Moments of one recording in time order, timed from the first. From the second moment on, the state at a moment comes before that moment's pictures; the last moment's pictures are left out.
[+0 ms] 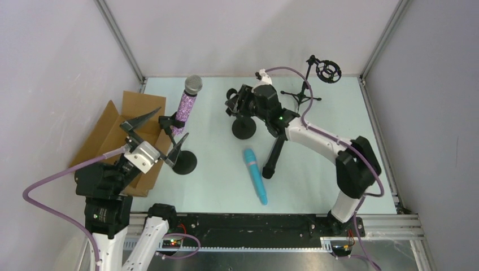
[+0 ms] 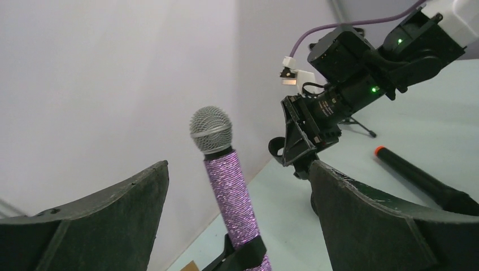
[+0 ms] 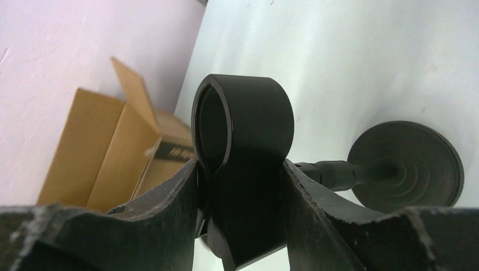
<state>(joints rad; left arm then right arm) -0.13 0.47 1.07 -0.31 0.58 0.43 0.71 1.79 1.43 0.10 0.06 0.76</state>
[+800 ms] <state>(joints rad) -0.13 0.42 1.01 -0.36 0.92 0.35 0.97 1.36 1.04 0.05 0.04 1.05</state>
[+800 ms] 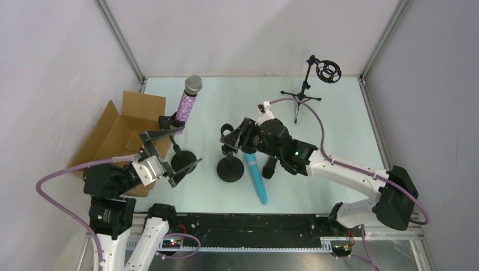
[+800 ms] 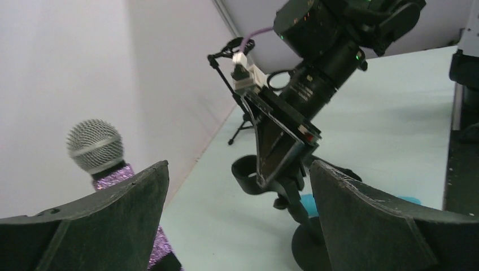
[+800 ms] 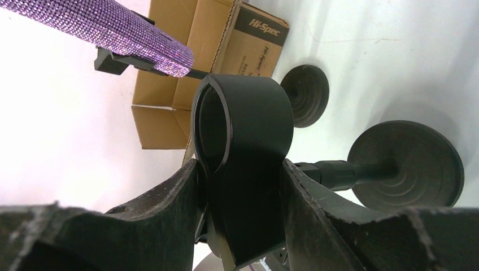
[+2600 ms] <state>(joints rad) -0.30 0.51 0.98 -0.41 0.81 0.43 0.57 1.45 0.96 -0.48 0.30 0.78</state>
